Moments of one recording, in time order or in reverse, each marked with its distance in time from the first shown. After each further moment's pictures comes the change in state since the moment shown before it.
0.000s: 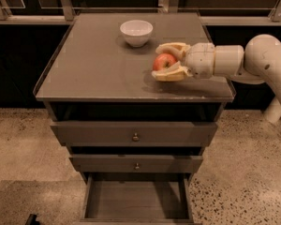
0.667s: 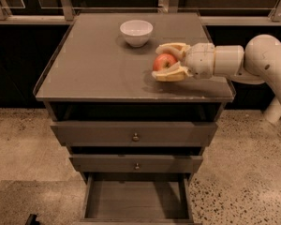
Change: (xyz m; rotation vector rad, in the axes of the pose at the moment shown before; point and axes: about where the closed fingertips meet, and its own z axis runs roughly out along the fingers) arm 0.000 0.000 0.000 0.000 0.000 0.000
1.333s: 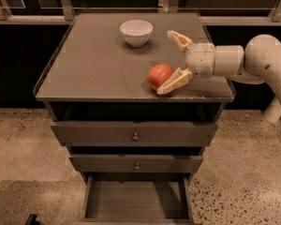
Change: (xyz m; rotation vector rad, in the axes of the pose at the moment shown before) arm 0.000 0.000 0.000 0.000 0.000 0.000
